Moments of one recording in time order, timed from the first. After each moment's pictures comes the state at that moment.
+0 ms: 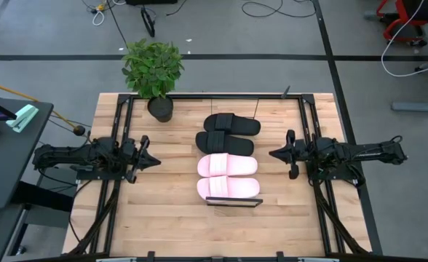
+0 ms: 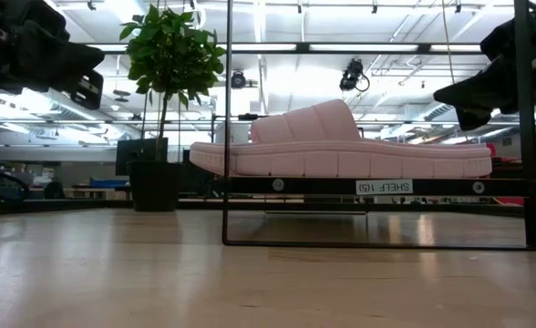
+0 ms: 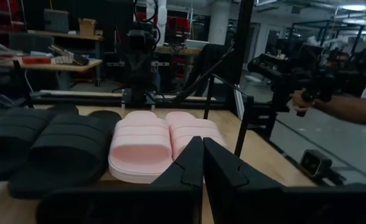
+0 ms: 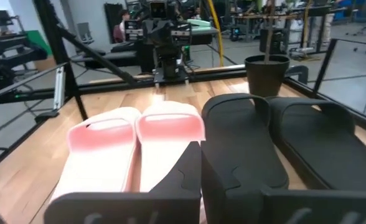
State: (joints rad) left arm -0.03 0.01 0.01 0.05 0.15 -0.12; right arm 0.04 0.11 0.03 -0.01 0.10 0.12
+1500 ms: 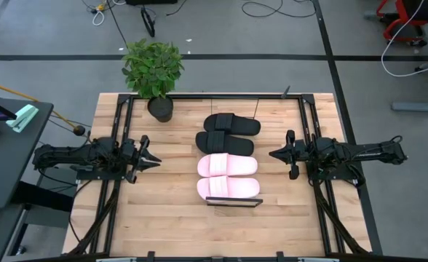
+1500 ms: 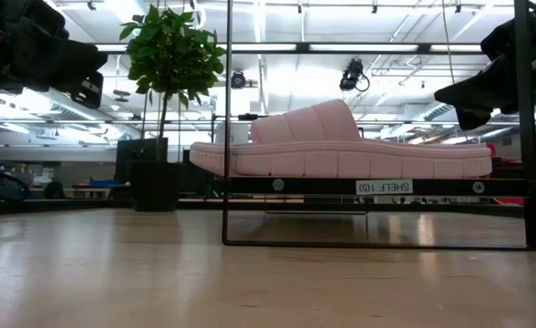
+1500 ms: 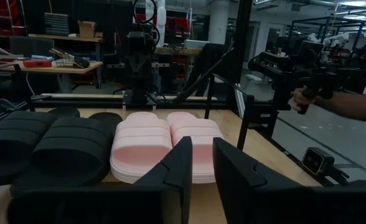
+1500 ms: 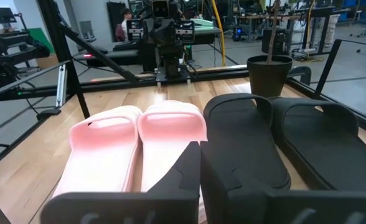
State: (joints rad) left arm -0.03 0.01 0.01 0.06 0.15 -0.10; right arm 0.04 0.11 0.03 -0.01 0.09 0.11
